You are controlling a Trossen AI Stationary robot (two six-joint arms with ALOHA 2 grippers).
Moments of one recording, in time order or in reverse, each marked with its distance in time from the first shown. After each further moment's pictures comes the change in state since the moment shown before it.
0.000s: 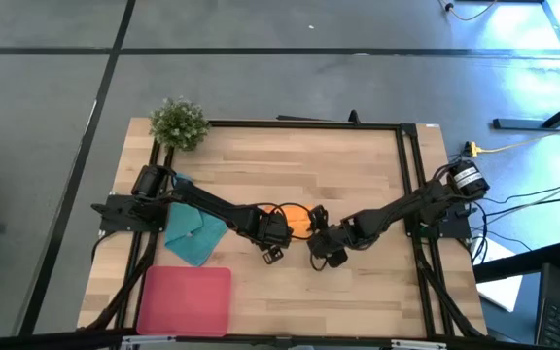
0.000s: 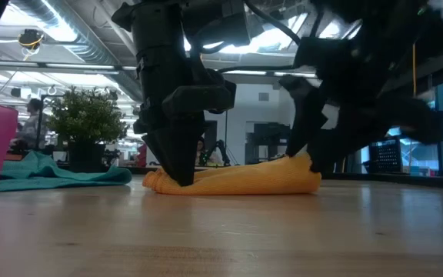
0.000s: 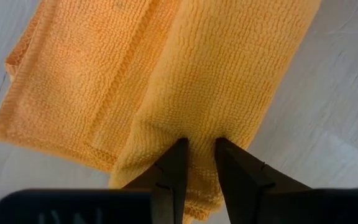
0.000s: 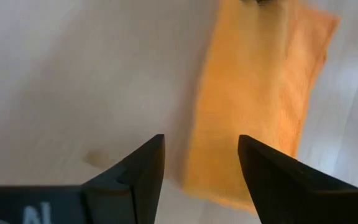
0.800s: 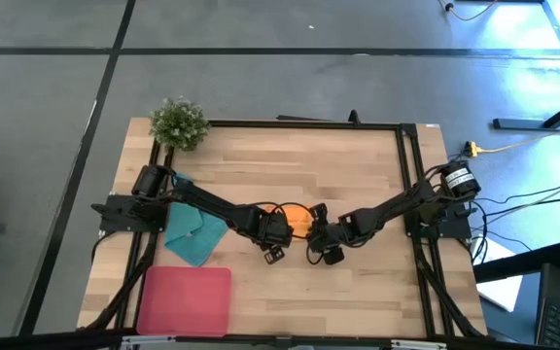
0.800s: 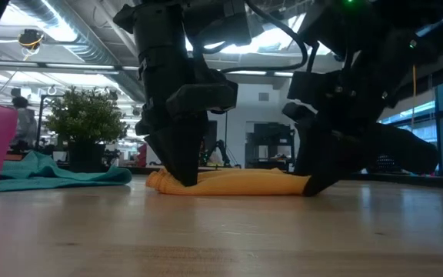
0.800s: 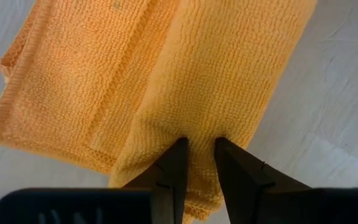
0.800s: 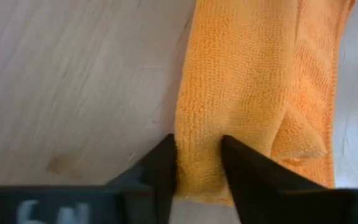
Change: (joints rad) left arm 0.000 0.000 0.000 0.025 0.015 -0.003; right arm -0.065 0.081 -0.075 0.116 -0.015 0.107
